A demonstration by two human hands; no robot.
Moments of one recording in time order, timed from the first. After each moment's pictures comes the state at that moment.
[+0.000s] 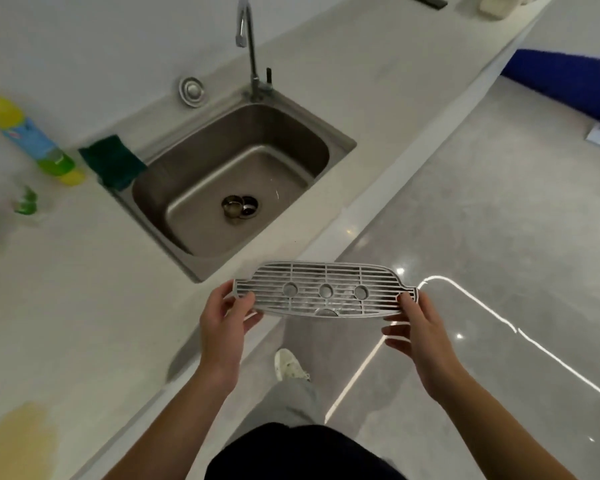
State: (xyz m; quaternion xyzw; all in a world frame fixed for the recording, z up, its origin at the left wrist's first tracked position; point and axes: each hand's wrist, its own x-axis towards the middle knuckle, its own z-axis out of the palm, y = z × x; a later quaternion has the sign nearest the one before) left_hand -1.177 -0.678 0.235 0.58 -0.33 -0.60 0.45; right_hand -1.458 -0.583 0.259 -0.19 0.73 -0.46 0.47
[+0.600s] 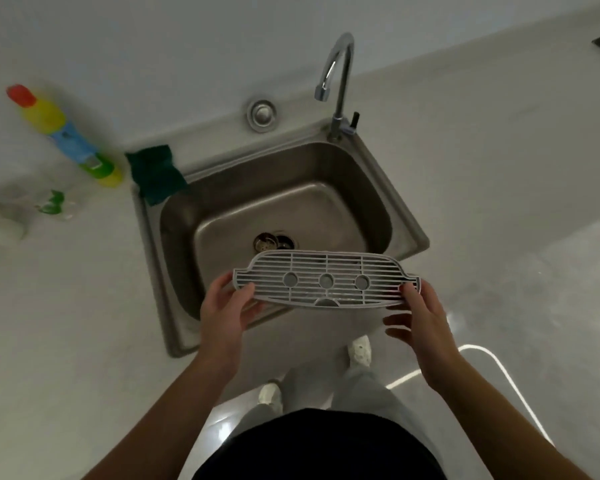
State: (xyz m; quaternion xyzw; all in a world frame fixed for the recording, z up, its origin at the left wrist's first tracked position) left_hand -1.252 -0.887 0.224 0.62 -0.16 -0.52 0.56; right_hand -1.548 -0.916 0.250 -0.31 0.68 -0.35 0.56
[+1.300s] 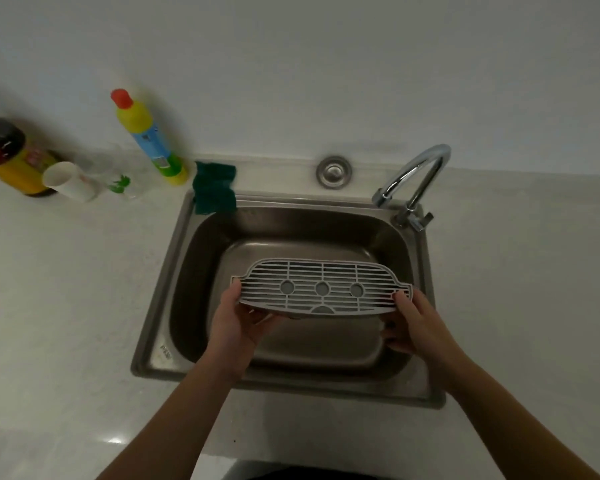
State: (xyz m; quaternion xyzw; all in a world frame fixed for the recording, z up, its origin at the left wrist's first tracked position) left_hand -1.291 -1.010 0.225 0.54 0.06 -0.49 0.69; right_hand -1.539 -1.181 0.253 -0.51 0.57 -0.08 0.64
